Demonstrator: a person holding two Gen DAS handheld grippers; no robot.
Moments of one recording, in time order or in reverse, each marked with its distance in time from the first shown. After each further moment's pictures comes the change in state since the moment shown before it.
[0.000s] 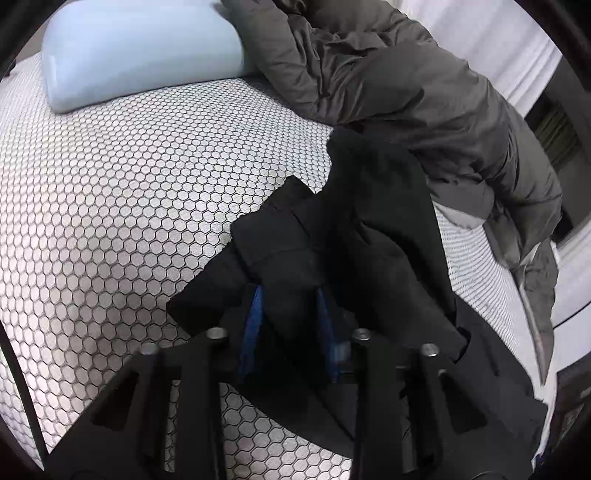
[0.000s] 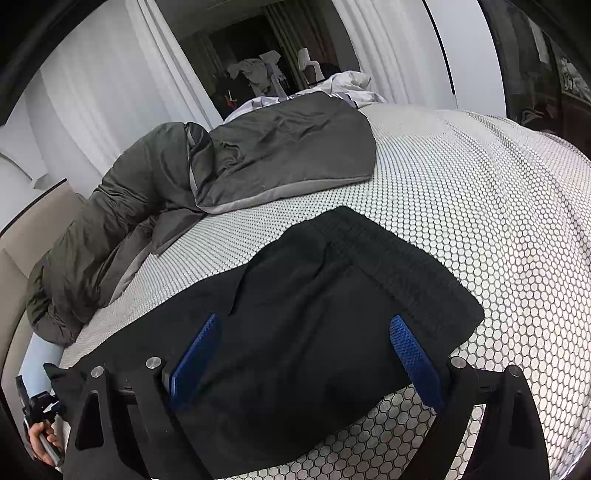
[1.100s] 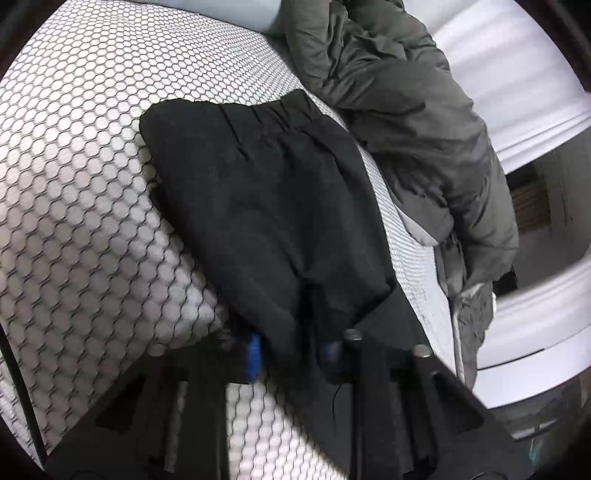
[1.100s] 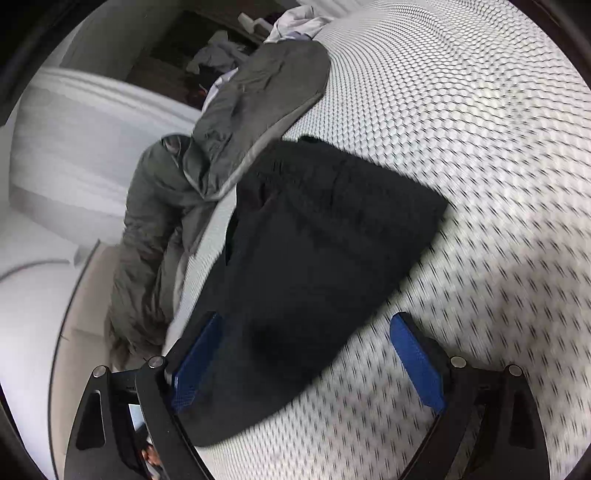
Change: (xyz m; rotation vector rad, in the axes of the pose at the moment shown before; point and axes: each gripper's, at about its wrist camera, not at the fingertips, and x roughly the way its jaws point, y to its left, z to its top) left arm 0.012 0.011 -0.022 -0.286 0.081 -0.225; right arm 0.030 -0.096 -0.026 0.413 0.197 0.295
